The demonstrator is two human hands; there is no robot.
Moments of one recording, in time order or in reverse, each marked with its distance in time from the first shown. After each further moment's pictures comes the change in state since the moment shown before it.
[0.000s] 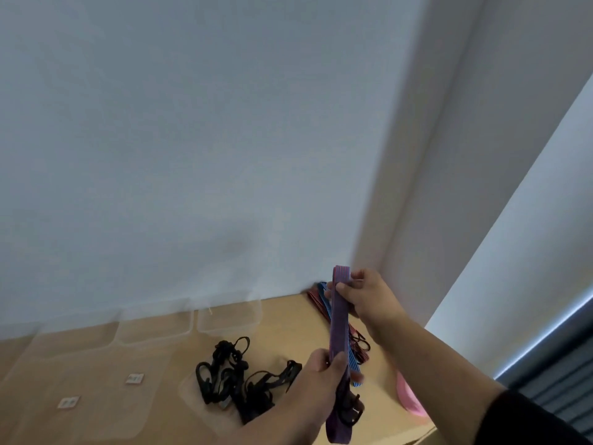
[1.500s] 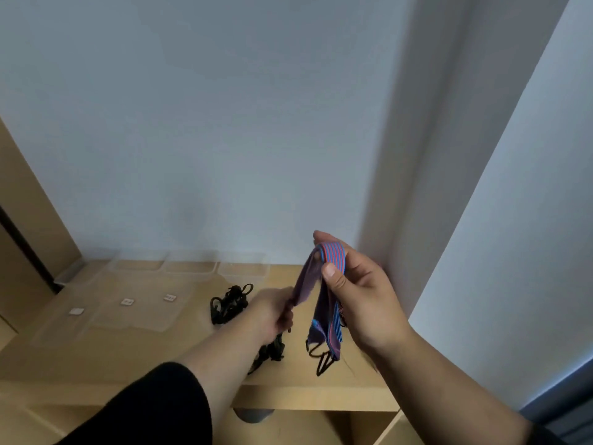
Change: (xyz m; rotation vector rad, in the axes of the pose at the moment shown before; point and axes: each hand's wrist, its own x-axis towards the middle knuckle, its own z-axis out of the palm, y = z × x) left_hand -0.012 -0.006 0.030 -0.076 0.567 -0.075; right_hand -0.166 -0.033 -0.088 0.018 -0.561 -0.484
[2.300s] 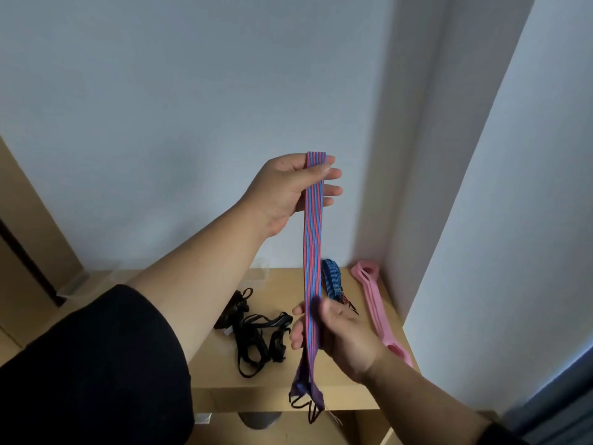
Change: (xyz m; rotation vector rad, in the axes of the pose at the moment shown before) left_hand -0.136 0.168 0.035 -0.007 -0.461 0.816; right_hand -0.029 0.063 -0.002 0.329 -0.212 0.364
